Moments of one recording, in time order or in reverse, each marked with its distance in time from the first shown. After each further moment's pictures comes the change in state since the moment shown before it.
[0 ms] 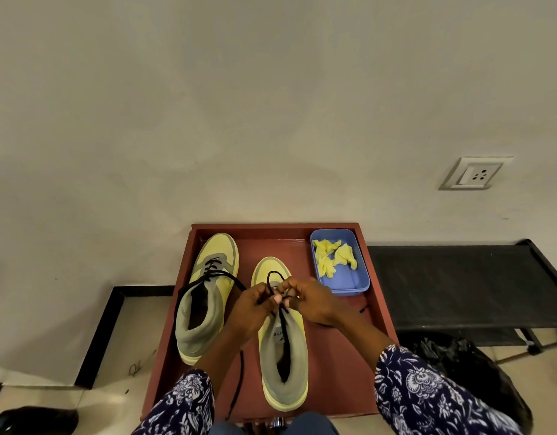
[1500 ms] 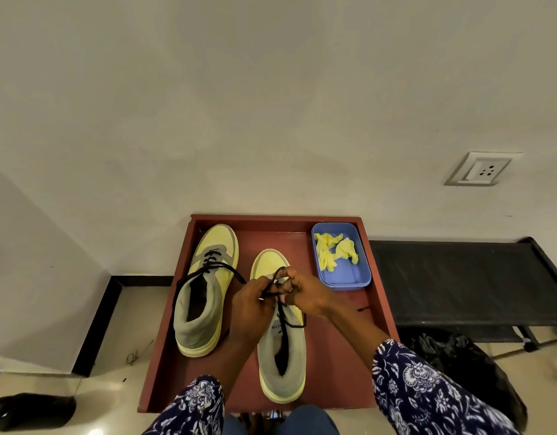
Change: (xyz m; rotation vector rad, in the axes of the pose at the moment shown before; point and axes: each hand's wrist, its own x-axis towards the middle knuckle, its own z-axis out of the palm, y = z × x) left_hand -0.002 -0.015 0.010 0.524 0.371 0.380; right_hand 0.012 -0.002 0.010 0.198 -0.055 0.102
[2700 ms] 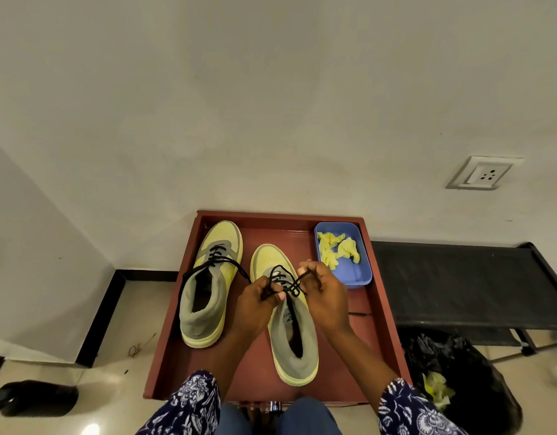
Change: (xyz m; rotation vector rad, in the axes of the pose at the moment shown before) left_hand -0.006 0.007 -0.006 -0.443 -0.185 -0.390; right_hand -0.040 -0.007 0.021 0.241 0.680 -0.151
